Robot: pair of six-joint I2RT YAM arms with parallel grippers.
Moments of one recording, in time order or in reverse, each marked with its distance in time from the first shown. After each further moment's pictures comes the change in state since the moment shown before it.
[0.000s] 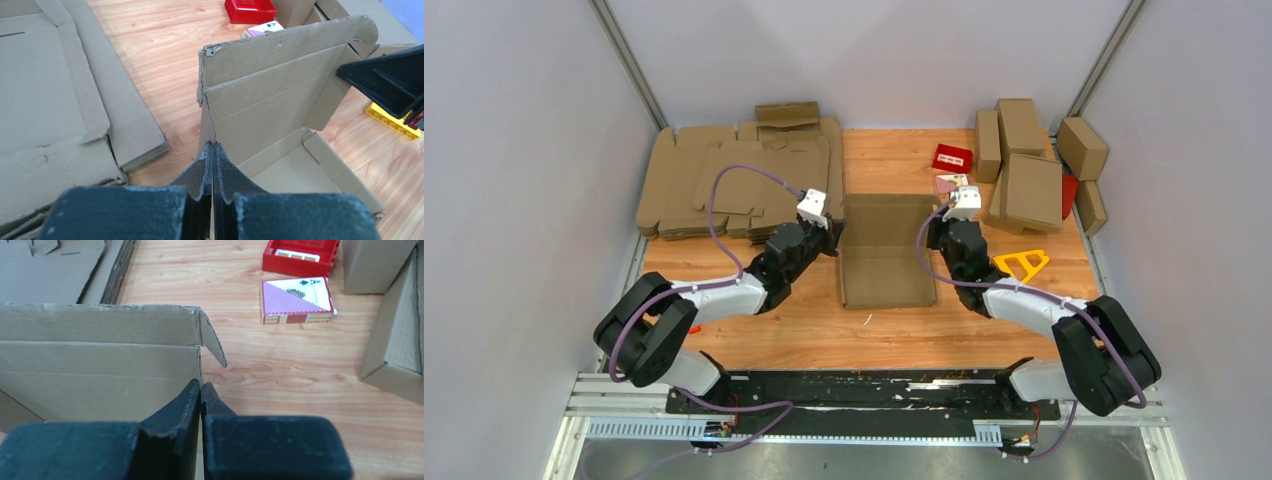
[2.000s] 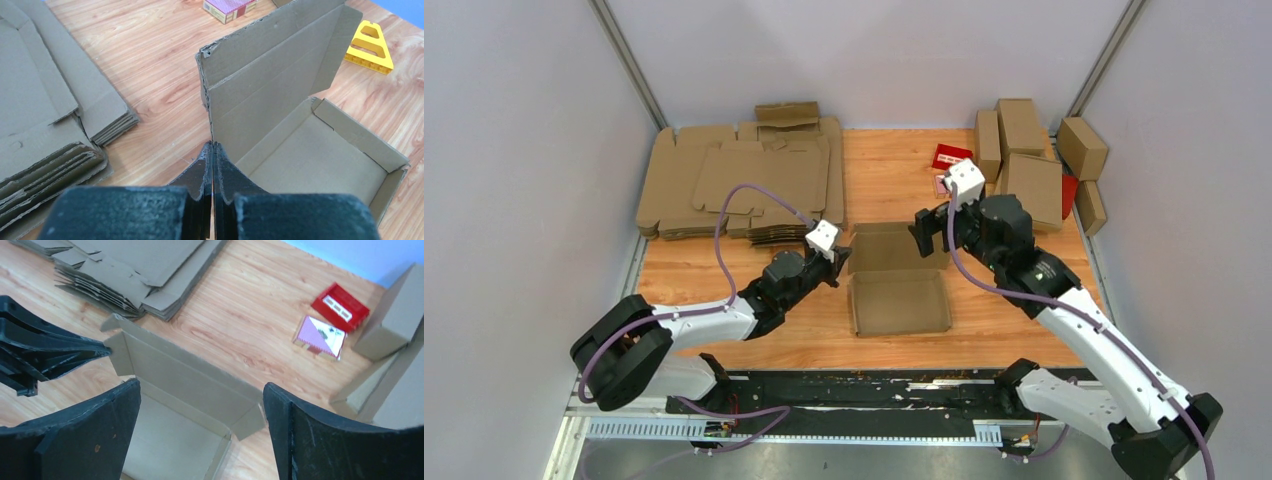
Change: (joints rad) left arm -0.169 -0.161 -0.160 -0.017 -0.045 0.121; right arm 0.096 -0.425 0.374 -0.888 -0.254 -0.251
